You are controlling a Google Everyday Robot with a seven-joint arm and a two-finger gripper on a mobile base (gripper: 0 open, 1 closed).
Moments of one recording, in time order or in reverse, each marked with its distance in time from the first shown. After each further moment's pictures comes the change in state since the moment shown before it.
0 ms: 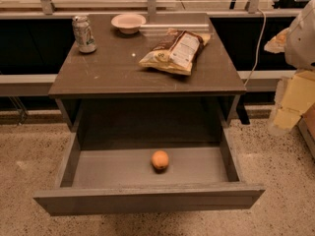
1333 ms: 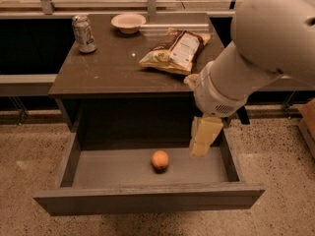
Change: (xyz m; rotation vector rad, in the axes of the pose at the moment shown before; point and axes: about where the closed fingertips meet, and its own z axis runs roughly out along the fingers) arm -0.107 0.034 0.123 -0.013 -0.172 -0.234
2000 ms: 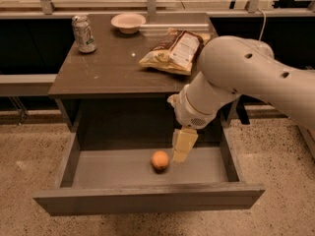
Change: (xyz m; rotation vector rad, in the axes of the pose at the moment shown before) arm -0.008 -0.002 0.098 -0.107 -0.073 0.021
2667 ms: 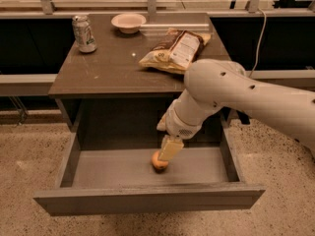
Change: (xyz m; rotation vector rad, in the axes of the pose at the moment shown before) arm 0.004 0.002 0.063 -0.076 -0.014 0.016
